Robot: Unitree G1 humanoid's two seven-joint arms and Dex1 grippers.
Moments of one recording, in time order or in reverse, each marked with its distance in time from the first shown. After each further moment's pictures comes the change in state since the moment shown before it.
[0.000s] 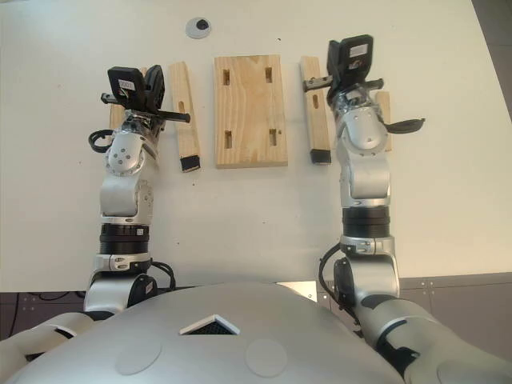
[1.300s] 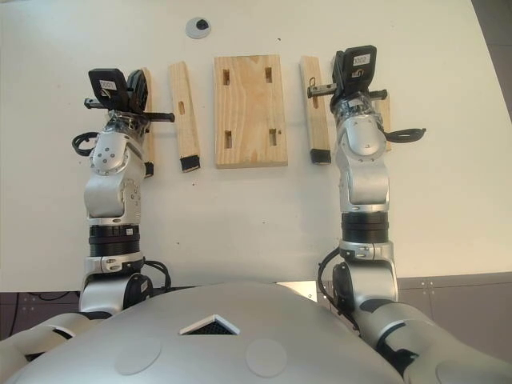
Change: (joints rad) left arm 0.005 0.016 0.056 -0.026 -0.003 0.070 0.018; right arm 0.039 0.011 0.009 -0.032 -0.007 0.035 -0.045
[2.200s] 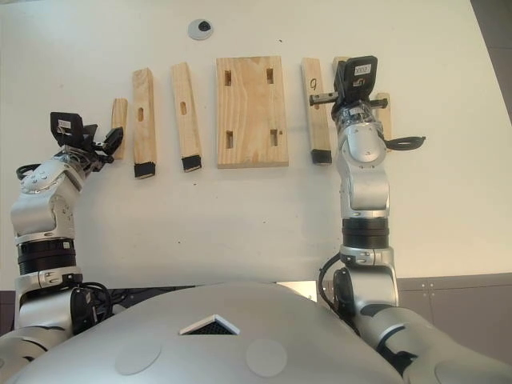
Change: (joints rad) left arm 0.106 0.340 0.148 0.130 -0.149 0.232 -0.319; right arm 0.039 -0.003 -0.001 -0.014 0.005 0.001 -0.006
